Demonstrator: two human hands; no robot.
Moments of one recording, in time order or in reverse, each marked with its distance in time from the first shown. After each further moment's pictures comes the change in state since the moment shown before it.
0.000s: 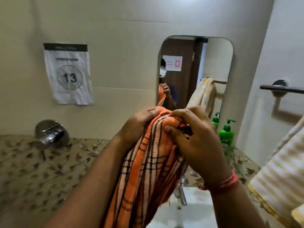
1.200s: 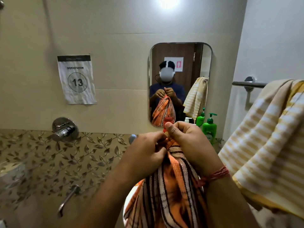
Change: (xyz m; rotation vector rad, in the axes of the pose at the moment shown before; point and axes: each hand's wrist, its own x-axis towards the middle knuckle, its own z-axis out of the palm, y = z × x) left_hand -0.102 0.009 0.146 0.983 0.124 0.199; right_hand -0.053 -0.005 -0.102 0.623 -0.295 0.513
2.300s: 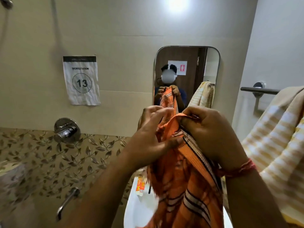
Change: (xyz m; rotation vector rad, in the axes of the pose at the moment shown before) left_hand 0.029 -0.025 -0.022 -0.172 0.062 0.074; right_hand 0.020 -0.032 -0.016 -0.537 0.125 -0.395
